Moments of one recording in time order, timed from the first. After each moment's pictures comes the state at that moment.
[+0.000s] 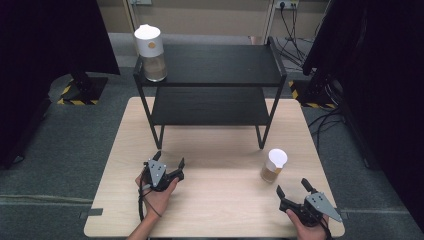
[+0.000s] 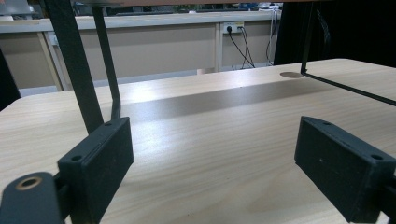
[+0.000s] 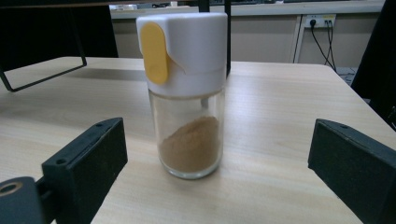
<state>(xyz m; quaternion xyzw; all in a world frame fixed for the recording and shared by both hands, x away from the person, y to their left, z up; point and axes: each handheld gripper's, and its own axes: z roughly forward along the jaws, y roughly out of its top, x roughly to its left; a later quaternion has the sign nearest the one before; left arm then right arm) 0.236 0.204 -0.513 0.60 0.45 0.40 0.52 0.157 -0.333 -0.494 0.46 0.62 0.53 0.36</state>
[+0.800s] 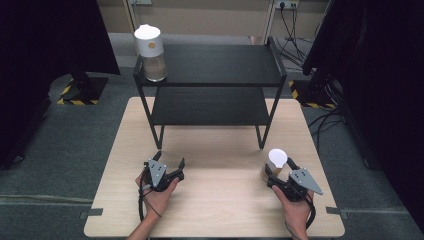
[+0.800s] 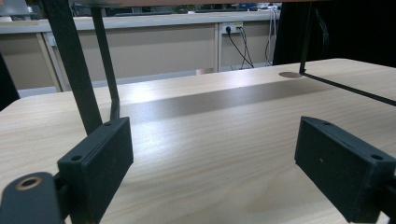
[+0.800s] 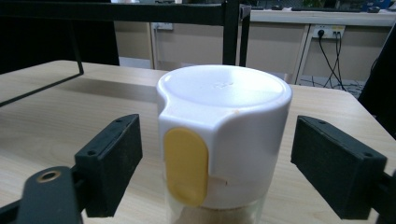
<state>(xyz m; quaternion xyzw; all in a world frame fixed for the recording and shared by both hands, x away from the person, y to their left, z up) 0.236 0.204 -0.513 0.61 0.45 0.40 0.52 0.213 -0.296 -0.469 0.45 0.63 0.51 0.38</state>
